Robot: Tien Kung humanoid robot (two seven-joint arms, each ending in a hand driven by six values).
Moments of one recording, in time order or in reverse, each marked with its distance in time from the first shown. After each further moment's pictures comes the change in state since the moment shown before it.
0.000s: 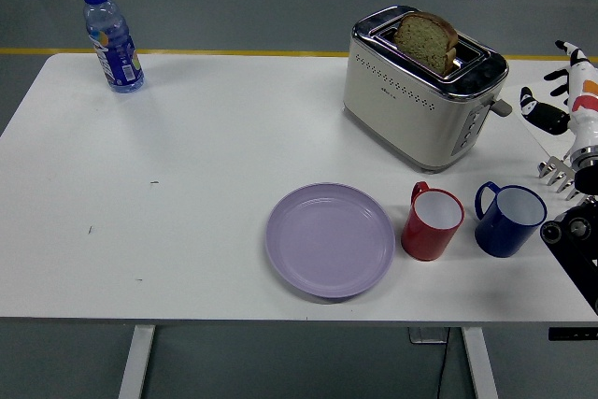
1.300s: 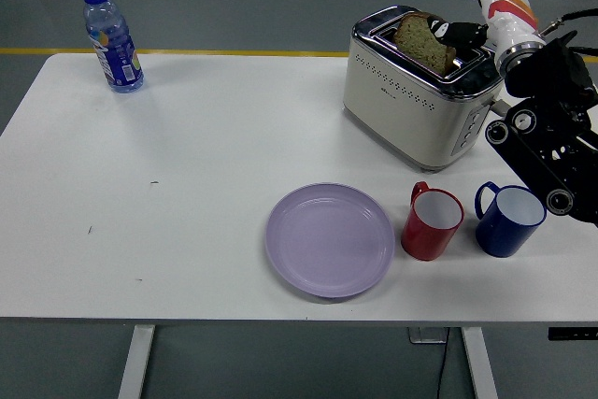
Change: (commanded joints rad) left arm -0.011 0.000 0.063 0.000 -0.067 0.001 0.003; right arm 0.476 0.107 -0.256 -0.248 0.216 0.183 -0.004
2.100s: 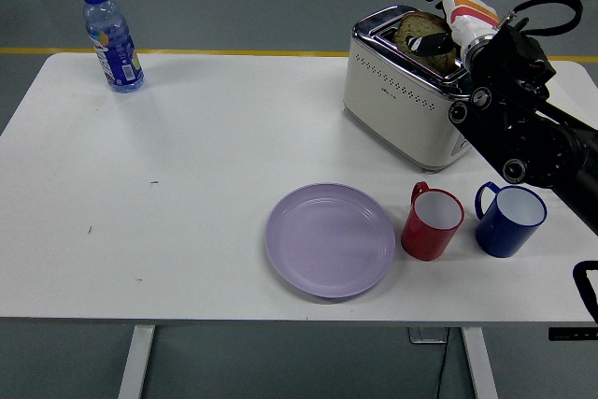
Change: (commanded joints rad) left arm -0.024 0.005 0.043 0.000 -0.044 0.008 0.002; right arm 0.184 0.132 -0.139 -0.332 0.039 0.106 -0.039
